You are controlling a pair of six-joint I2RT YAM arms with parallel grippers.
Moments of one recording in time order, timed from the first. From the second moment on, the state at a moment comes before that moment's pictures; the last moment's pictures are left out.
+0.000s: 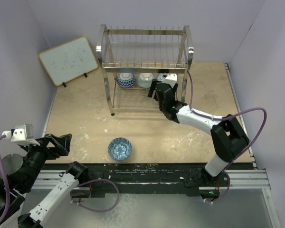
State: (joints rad) left arm -0.51 0.29 1.28 -1.22 -0.39 -0.43; right arm 0.65 1.66 1.07 0.19 0.63 0.45
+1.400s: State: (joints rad) left arm -0.51 0.29 1.21 -1.17 -0.37 -0.44; right arm 1.11 1.47 0.81 0.15 0.32 0.38
